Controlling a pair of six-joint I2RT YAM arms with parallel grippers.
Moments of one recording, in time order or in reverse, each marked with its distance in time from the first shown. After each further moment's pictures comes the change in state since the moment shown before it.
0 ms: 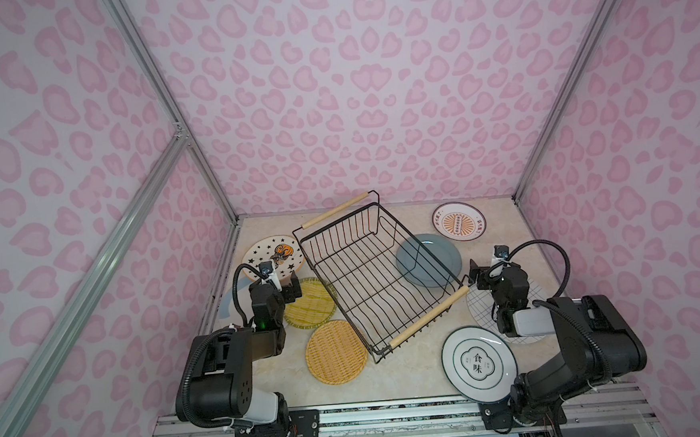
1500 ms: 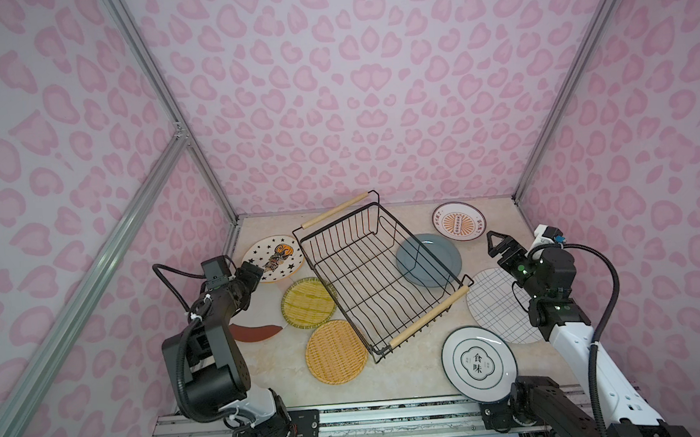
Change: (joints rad) left arm 0.380 0.111 0.554 -1.054 0.390 -0.758; right arm -0.057 -0.675 0.258 -0.852 -0.303 0.778
